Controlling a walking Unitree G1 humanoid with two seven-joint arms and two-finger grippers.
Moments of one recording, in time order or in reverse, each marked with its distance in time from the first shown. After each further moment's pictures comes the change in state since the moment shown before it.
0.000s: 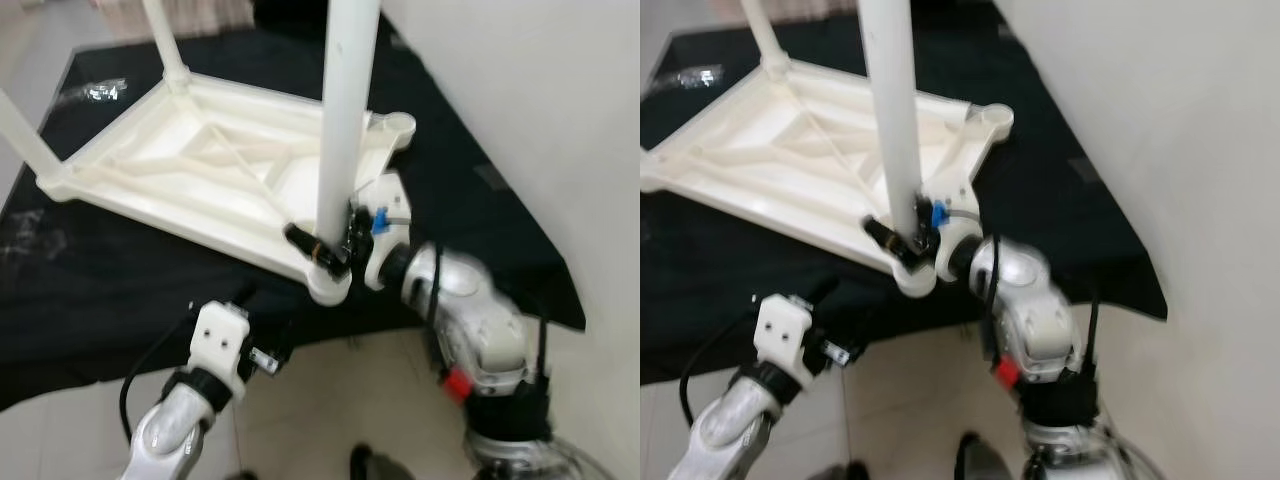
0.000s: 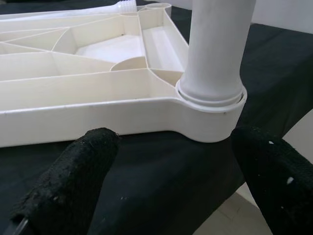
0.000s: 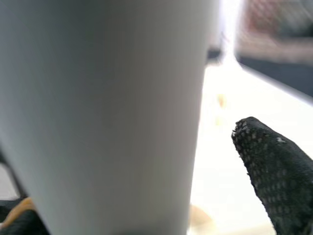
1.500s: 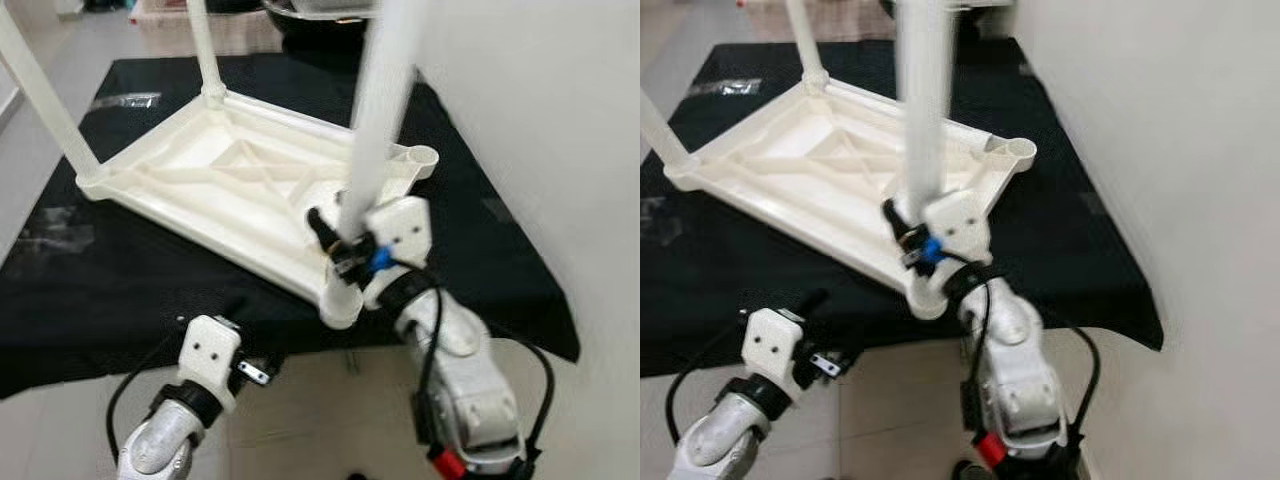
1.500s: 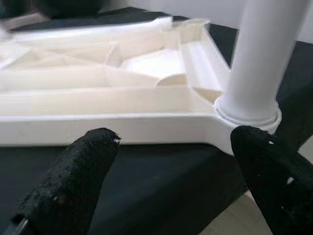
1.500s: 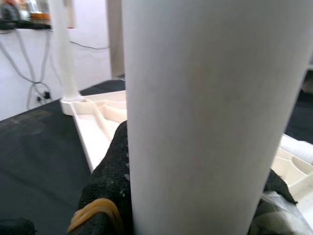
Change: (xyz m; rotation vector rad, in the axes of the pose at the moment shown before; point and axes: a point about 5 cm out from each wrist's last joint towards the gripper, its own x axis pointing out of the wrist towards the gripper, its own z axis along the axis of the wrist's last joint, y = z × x) left arm -0.009 0.000 -0.004 -0.001 0.025 0.006; right arm -0.008 0.049 -0.036 0.029 0.075 -0.385
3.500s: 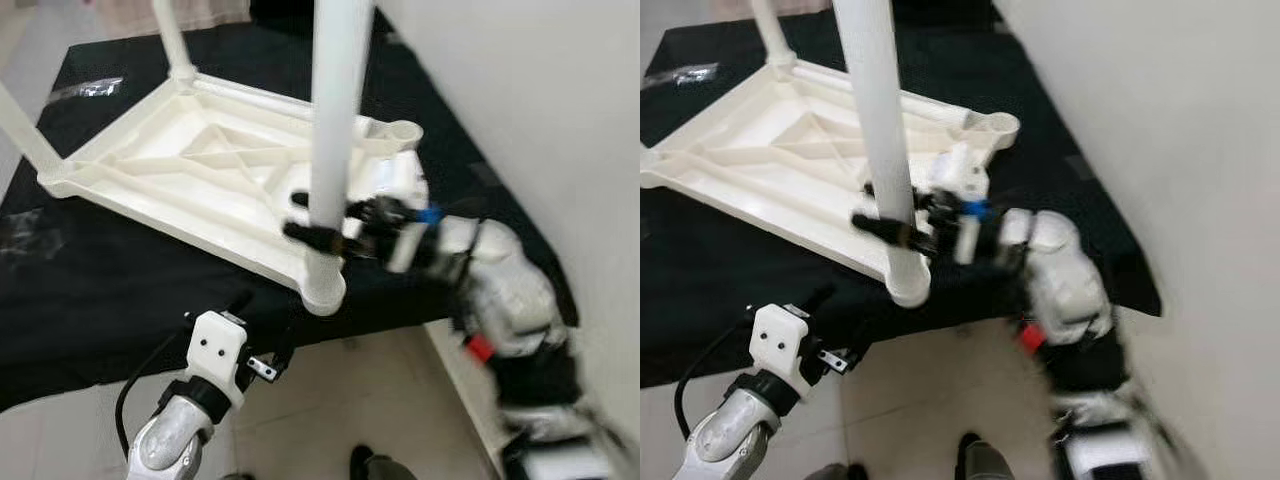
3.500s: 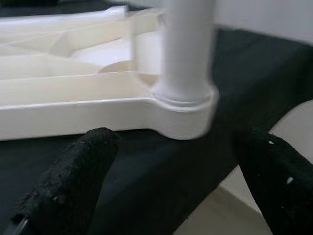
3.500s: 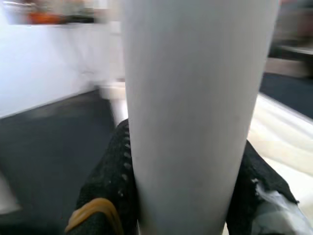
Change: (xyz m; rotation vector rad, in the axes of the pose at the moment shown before) left arm 0.001 -0.006 0.006 -0.009 -0.019 -0.021; right arm 0.002 -0.021 0.003 0.016 -0.012 0.175
